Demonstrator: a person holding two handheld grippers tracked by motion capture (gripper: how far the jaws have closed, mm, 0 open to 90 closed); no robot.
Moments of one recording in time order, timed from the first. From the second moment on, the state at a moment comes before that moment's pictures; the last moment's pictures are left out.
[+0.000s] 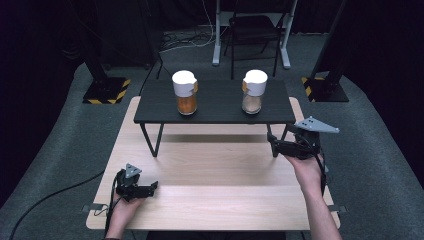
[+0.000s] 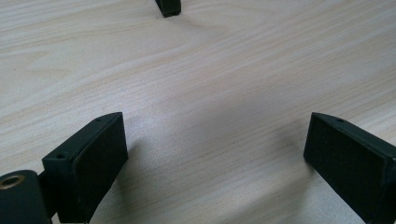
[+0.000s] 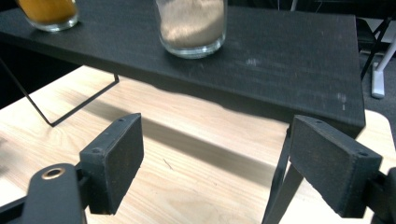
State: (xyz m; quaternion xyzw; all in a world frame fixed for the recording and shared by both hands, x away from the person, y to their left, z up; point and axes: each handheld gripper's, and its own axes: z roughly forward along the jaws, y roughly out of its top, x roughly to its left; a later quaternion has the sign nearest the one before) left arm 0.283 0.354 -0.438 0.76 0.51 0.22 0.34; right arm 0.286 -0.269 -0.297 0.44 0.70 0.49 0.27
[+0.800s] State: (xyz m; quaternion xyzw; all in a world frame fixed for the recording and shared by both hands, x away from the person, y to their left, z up) left arm 0.283 0.354 -0.438 0.76 0.51 0.22 0.34; right arm 0.273 -0.280 -0.362 0.48 0.70 0.47 0.25
